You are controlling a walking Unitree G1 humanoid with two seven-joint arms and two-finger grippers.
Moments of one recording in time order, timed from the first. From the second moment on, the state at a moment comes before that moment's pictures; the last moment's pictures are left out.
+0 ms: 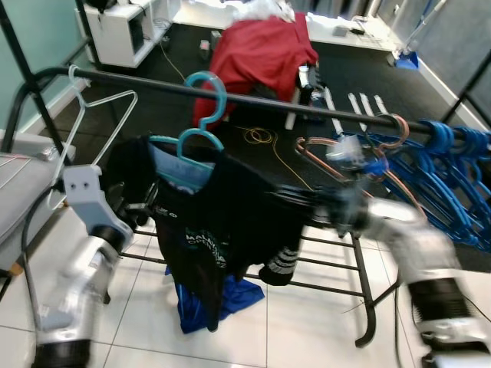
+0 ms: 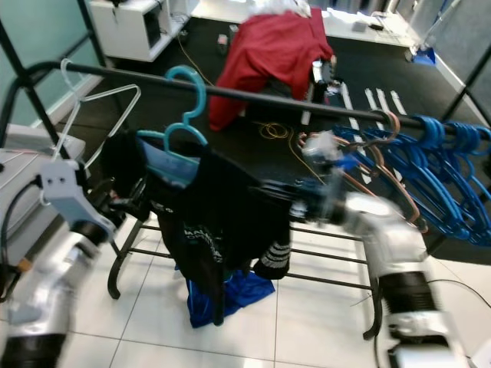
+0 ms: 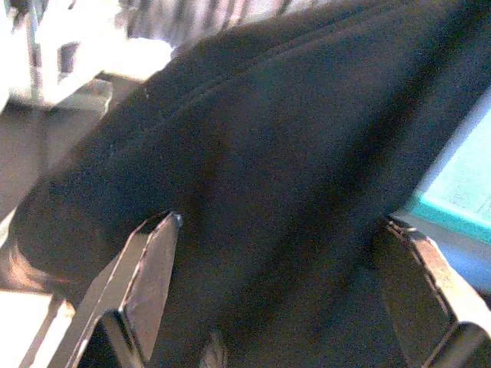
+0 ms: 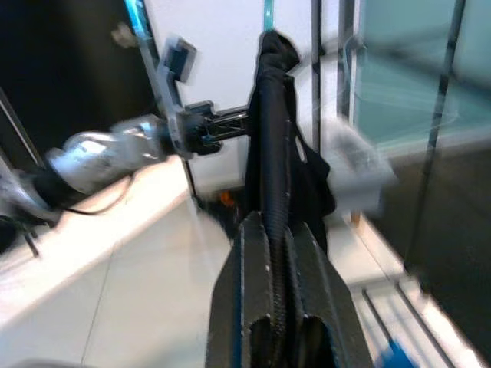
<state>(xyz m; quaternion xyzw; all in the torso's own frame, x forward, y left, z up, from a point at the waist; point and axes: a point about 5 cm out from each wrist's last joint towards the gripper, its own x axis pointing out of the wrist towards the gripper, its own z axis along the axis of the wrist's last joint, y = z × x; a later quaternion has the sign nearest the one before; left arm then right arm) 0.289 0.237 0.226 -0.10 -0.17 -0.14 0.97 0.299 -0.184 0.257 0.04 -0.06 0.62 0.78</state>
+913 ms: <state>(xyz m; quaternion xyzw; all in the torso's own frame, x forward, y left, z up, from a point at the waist) 0.219 0.281 0.304 -0.08 -0.27 -0.37 0.88 0.263 -0.218 0.318 0.09 -0.15 0.66 0.73</state>
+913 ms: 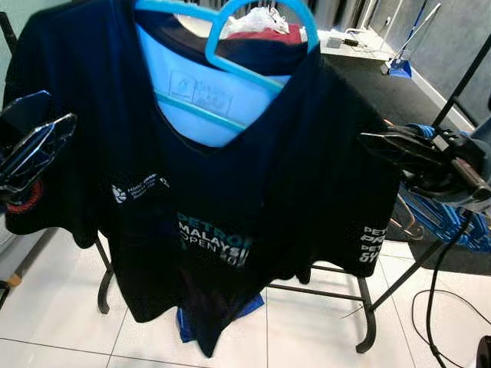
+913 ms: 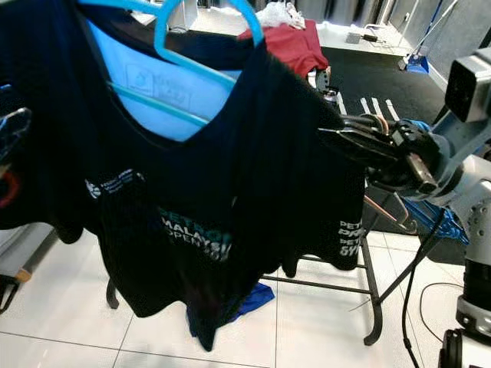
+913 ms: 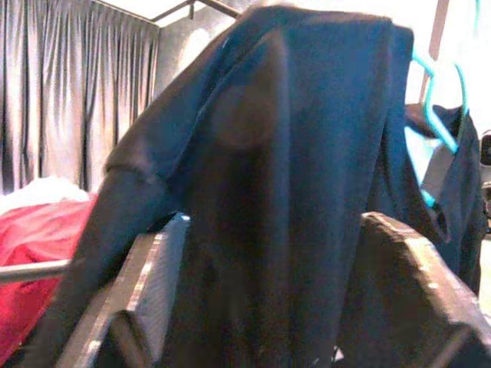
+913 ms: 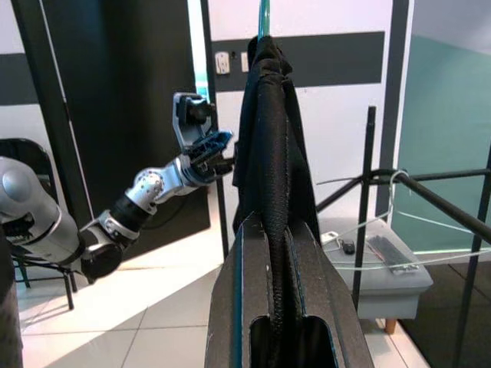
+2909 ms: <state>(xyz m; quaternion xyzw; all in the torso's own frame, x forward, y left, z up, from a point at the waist) 0.274 0.322 0.291 -0.13 -0.27 -0.06 0.95 0.254 -0.193 0.321 0.12 -0.15 0.69 0.70</state>
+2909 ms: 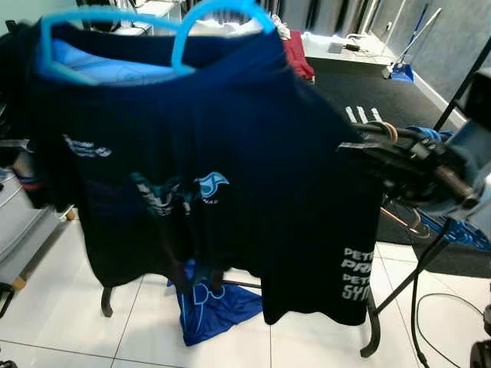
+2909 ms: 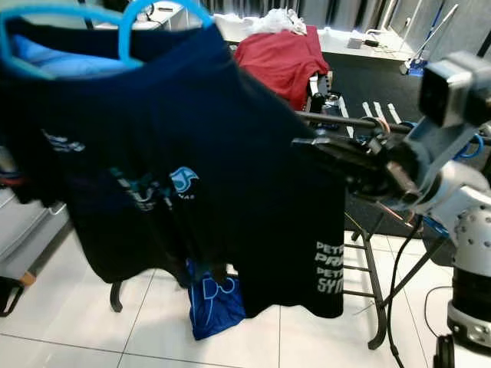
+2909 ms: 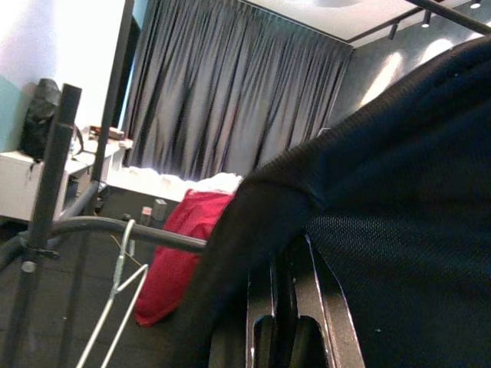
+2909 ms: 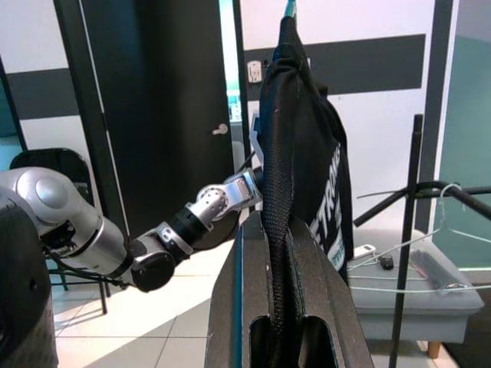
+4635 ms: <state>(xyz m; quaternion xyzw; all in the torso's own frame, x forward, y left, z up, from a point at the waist) 0.254 0.283 0.270 -0.05 -0.16 -0.26 0.95 0.268 -0.202 0.300 0.02 -0.07 0.62 0.78</state>
